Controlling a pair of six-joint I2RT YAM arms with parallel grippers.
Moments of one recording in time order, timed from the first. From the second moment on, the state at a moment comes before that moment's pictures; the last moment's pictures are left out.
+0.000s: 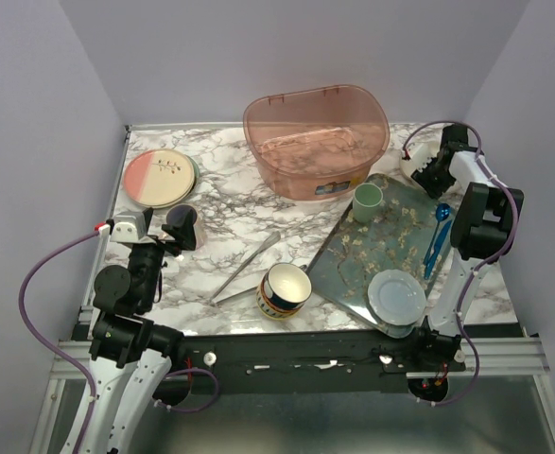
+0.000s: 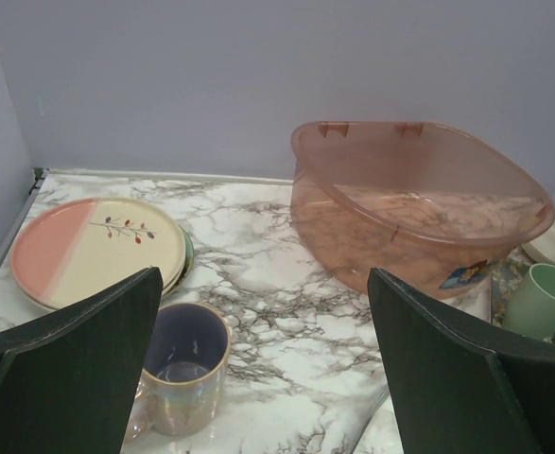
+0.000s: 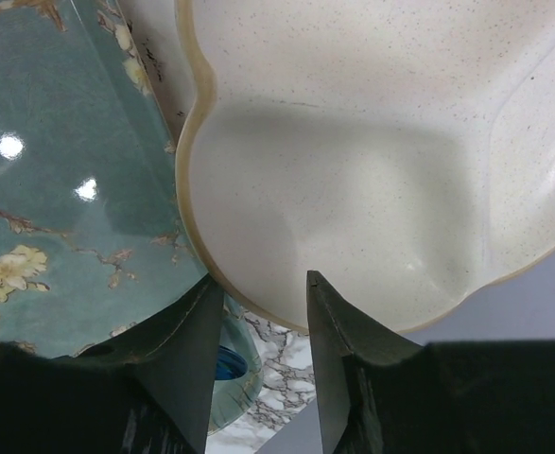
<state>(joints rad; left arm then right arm) -0.28 0.27 0.57 -0.11 -0.14 -0.16 -0.20 2.12 1.66 -0.67 -0.04 -1.03</state>
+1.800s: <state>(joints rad) -0.27 0.28 0.57 -0.11 -0.14 -0.16 -0.19 2.22 1.75 -0.64 0.02 -1.16</state>
